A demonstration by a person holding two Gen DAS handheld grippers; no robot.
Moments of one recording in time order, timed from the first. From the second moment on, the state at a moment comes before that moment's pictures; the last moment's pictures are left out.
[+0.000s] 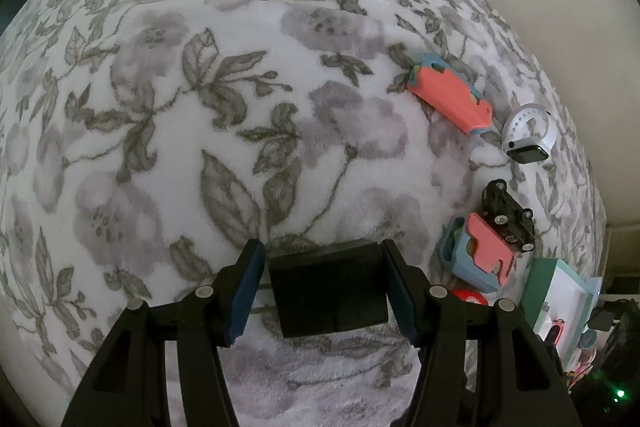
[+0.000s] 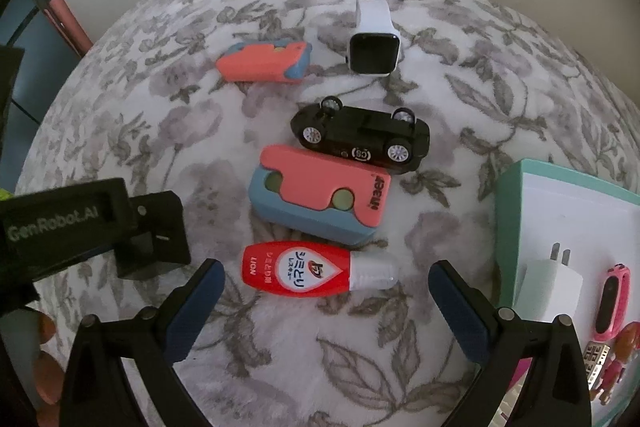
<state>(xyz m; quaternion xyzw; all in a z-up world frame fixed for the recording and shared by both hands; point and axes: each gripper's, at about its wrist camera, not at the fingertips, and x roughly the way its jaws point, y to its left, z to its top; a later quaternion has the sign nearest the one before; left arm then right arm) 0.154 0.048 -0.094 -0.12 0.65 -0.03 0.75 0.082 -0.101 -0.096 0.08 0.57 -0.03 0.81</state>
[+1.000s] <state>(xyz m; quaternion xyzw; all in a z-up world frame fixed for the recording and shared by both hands) 0.131 0.062 -0.104 -0.10 0.68 -0.02 0.73 0.072 -0.105 -0.098 0.07 0.57 -0.05 0.82</state>
